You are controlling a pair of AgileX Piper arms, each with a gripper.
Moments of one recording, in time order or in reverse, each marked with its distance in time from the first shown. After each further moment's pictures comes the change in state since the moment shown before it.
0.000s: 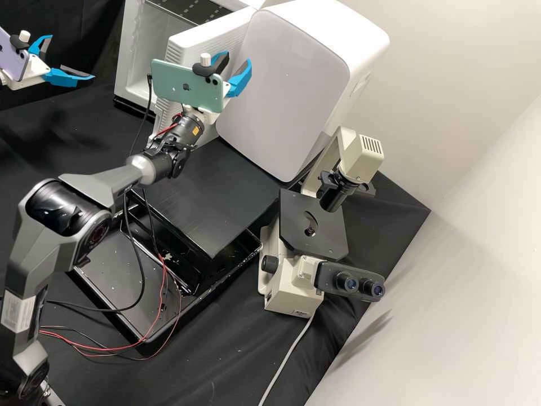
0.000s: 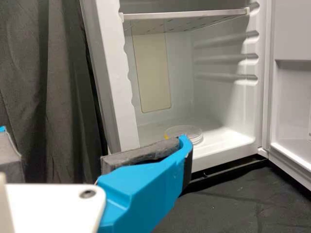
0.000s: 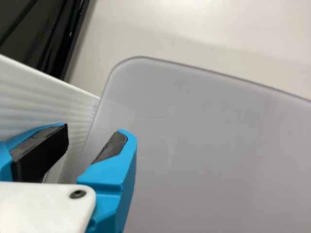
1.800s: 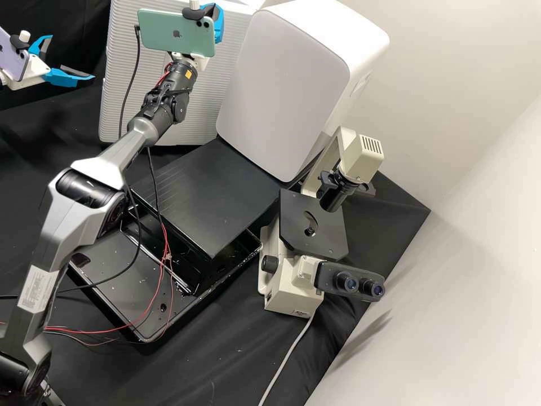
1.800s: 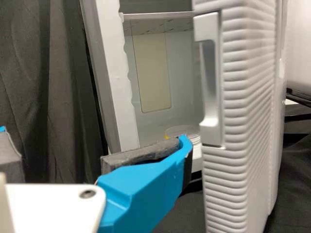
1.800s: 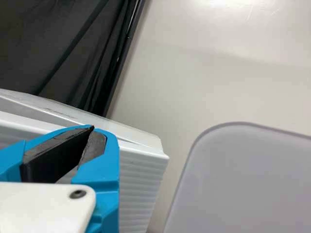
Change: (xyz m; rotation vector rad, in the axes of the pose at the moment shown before) left arm 0.000 0.000 0.000 0.000 0.000 0.000; right arm 0.082 -0.018 -0.066 0.062 0.144 -0.090
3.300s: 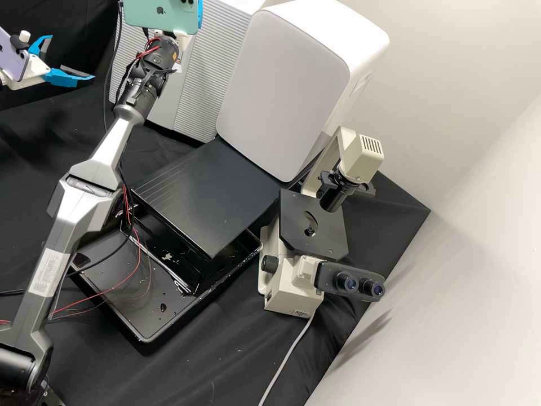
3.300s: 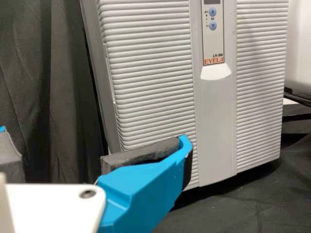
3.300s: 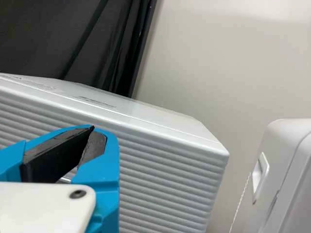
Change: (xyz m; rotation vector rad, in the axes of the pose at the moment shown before) left arm 0.000 0.000 0.000 0.000 0.000 0.000; right arm 0.036 -0.034 -0.043 0.066 -0.050 -0.131
